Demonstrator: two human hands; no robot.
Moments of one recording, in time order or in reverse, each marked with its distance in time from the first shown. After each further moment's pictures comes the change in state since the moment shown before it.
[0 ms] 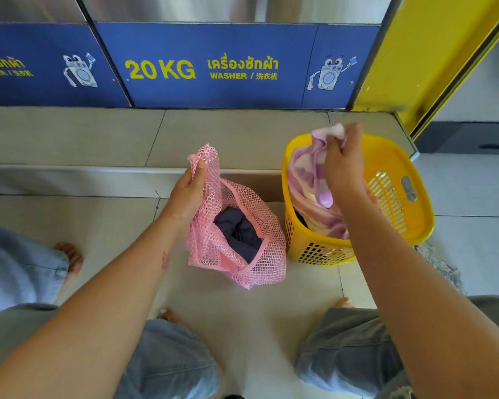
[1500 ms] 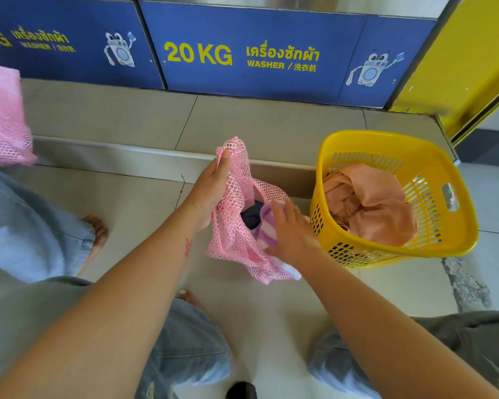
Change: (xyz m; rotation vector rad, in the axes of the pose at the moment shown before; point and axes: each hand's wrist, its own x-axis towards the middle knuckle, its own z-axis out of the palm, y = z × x) left_hand 0.001 -0.012 -0.022 -0.090 -0.058 -0.050; right_hand -0.113 0.083 0.092 -1.034 -0.830 -0.292
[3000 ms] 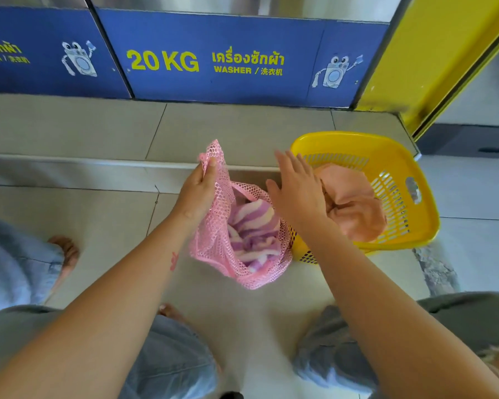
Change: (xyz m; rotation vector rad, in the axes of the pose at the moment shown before) left_hand -0.016 0.021 0.032 0.241 0.068 0.157; right_hand 0.006 0.032 -0.094 0.224 0.416 0.125
